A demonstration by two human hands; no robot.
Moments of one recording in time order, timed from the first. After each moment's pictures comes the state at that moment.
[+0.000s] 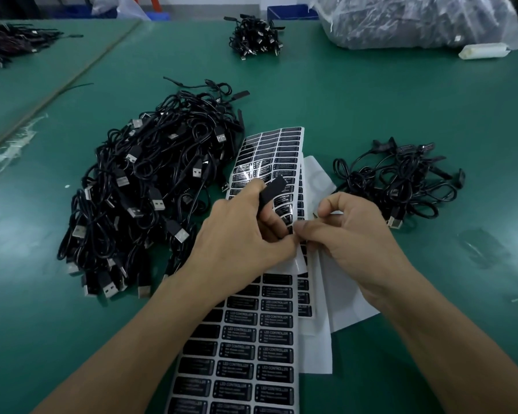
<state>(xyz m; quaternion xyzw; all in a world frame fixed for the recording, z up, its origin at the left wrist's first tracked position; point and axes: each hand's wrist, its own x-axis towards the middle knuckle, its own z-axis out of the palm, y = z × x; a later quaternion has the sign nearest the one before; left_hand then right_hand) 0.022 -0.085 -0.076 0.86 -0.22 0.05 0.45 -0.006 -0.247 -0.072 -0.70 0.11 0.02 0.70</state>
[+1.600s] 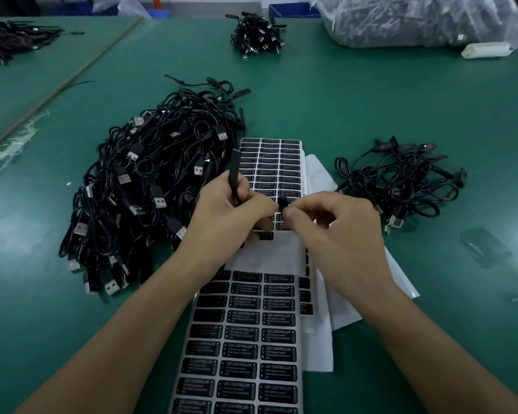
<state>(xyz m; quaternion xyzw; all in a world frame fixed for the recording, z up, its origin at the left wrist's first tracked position) 0.037 -0.078 -0.071 0.70 -0.10 -0.08 0.70 -0.011 -0.230 -0.076 -0.84 0.01 -0.17 0.51</state>
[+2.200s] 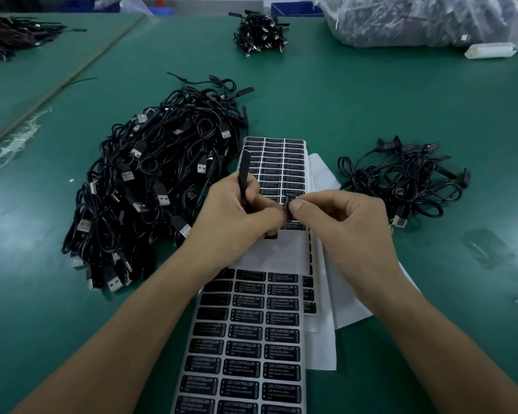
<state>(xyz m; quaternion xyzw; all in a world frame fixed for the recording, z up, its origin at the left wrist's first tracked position) 0.036 -0.075 -0.071 0.70 -0.14 -0.11 0.70 -0.009 -0.235 -0.074 -0.77 0.07 -0.12 0.62</state>
